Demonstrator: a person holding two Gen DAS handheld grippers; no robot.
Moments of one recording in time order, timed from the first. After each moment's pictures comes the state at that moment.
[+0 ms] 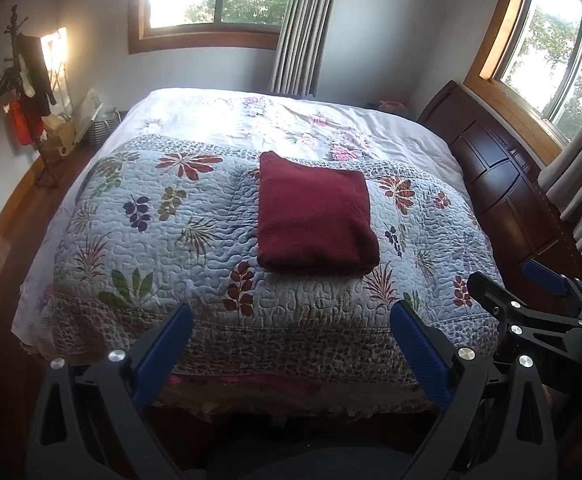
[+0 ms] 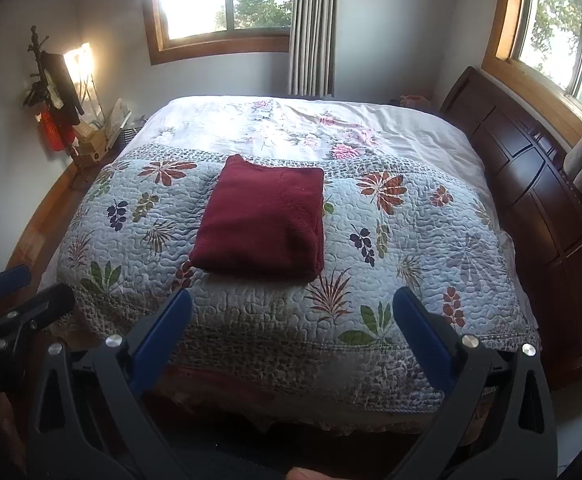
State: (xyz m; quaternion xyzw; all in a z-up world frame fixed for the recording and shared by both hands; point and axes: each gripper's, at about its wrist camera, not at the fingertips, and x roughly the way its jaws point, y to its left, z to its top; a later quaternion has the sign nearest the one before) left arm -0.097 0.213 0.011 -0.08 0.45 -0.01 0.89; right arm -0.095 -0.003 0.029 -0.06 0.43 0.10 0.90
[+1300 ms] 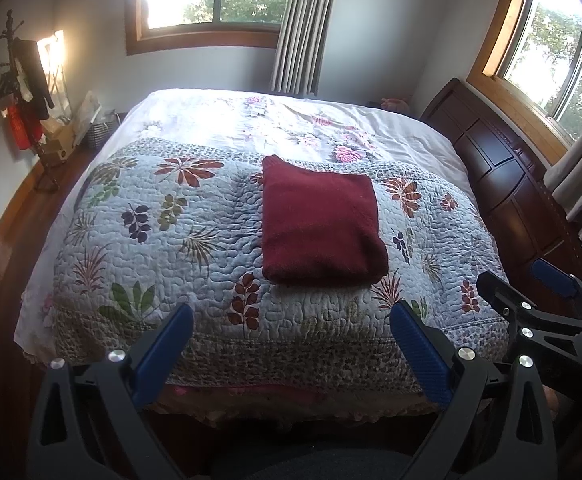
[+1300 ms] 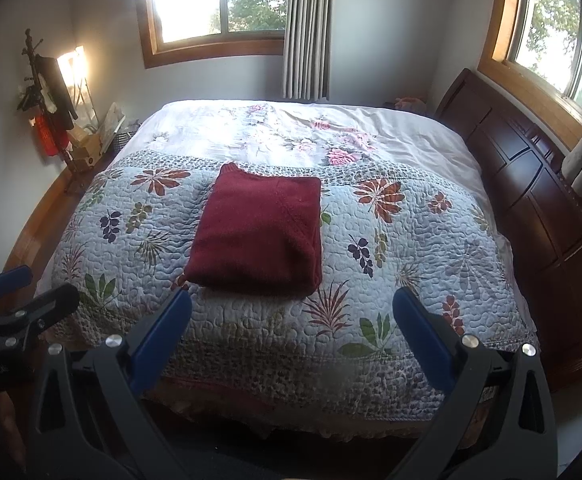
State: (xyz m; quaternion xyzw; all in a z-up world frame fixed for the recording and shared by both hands) left arm -0.071 0.220 0.008 -0.07 0.46 -0.01 0.89; right arm -0.074 0.001 0.031 -0.06 0.42 0.09 0.90
